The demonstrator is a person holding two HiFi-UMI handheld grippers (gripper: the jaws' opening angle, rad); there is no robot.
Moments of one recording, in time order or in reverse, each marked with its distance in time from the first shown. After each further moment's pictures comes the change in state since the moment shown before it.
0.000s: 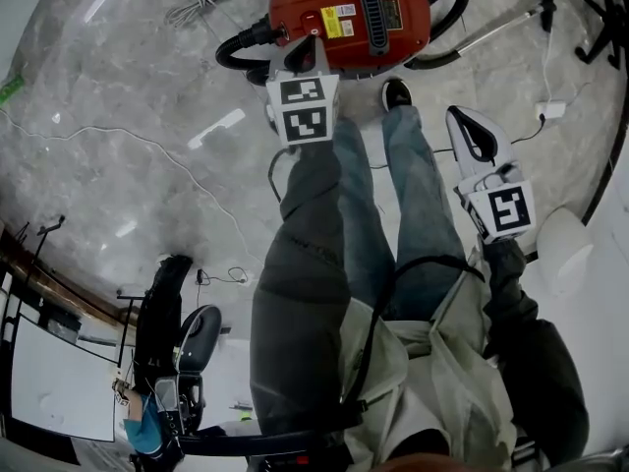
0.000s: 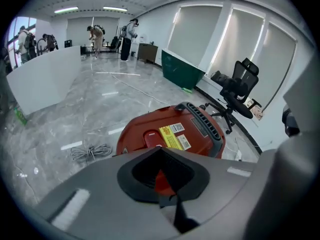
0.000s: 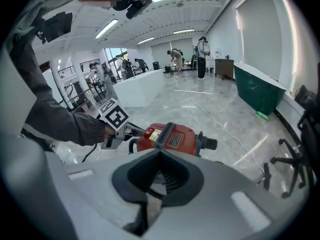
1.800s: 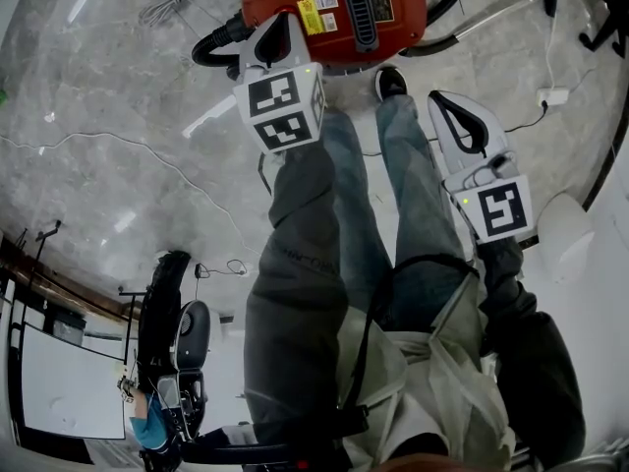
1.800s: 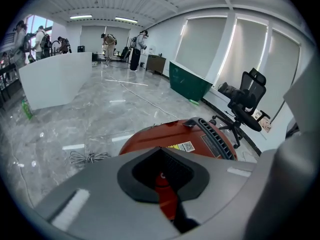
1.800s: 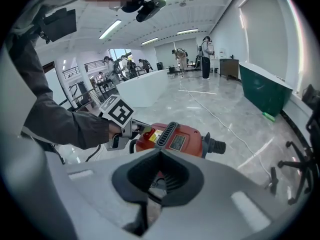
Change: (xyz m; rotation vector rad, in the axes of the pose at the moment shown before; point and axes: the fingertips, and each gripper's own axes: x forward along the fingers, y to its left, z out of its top) left arm 0.016 0.006 0.027 -0.084 -0.123 0.059; right arm 0.033 -0.001 -0.002 -0.017 0.005 0.054
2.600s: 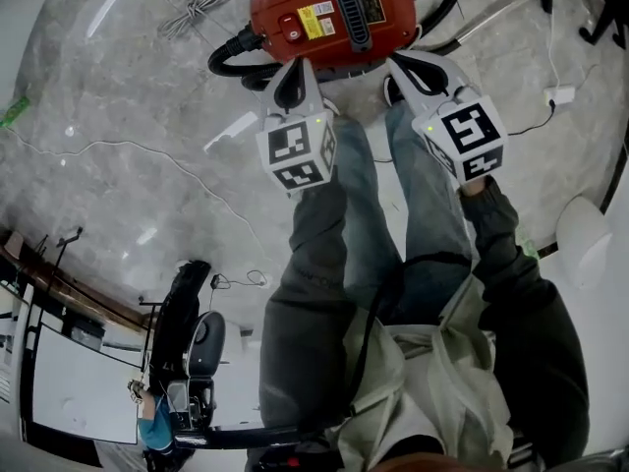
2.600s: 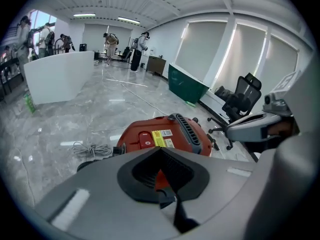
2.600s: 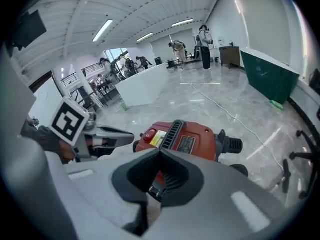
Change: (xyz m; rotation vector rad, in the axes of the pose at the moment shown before) left arm -0.061 -0.026 -0.026 -0.035 -0.018 -0.023; right arm 0.061 0.000 0.010 0.066 0.043 0.076
